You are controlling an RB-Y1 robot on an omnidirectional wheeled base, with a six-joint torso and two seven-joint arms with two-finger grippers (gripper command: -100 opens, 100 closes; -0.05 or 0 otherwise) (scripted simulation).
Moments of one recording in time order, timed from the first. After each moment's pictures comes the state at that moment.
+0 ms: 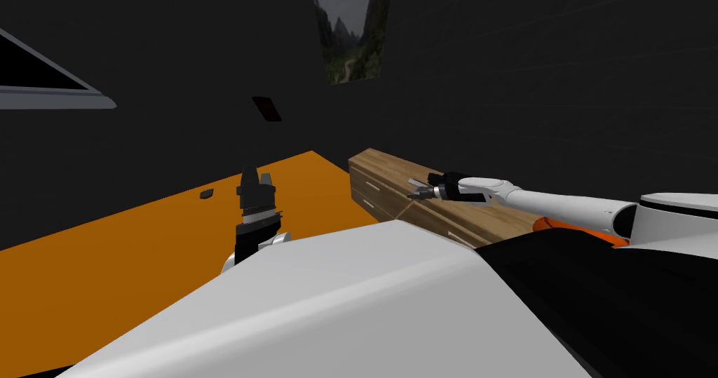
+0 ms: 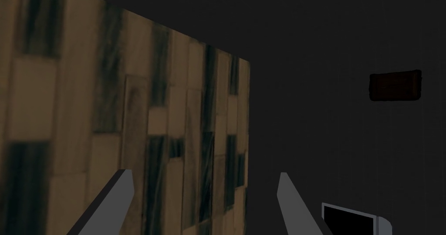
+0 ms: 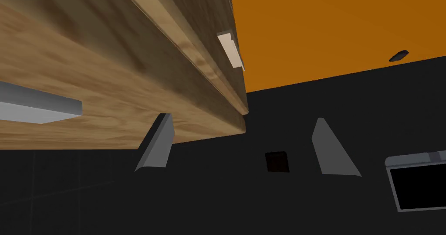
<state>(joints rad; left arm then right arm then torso) 0.54 0.02 0.06 -2.29 -0.10 -0.45 -0.16 0.26 -1.62 0.45 -1.48 0.38 -0.68 -0.12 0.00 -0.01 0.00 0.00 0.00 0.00</state>
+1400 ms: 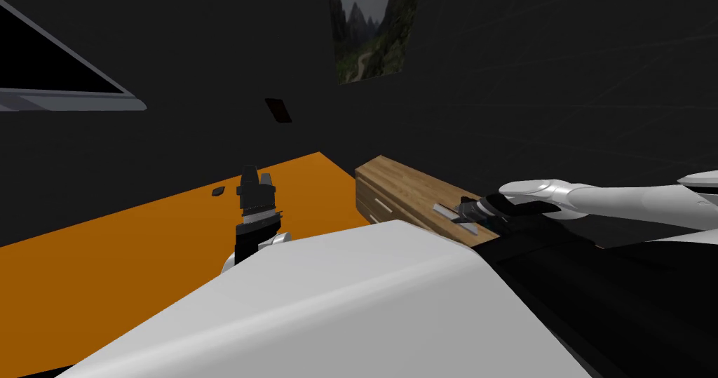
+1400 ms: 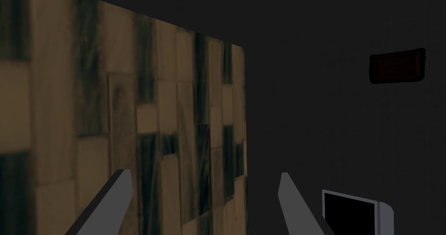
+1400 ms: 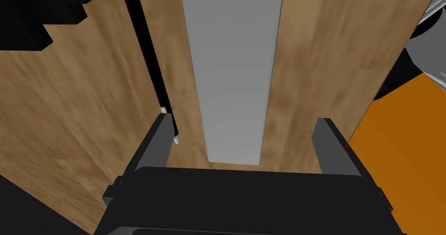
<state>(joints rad) 0.54 0.02 0.06 -2.29 -0.10 -0.45 -0.16 0.40 -1.87 0.70 -1.26 0.50 -0.73 0.05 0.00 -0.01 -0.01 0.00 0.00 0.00</state>
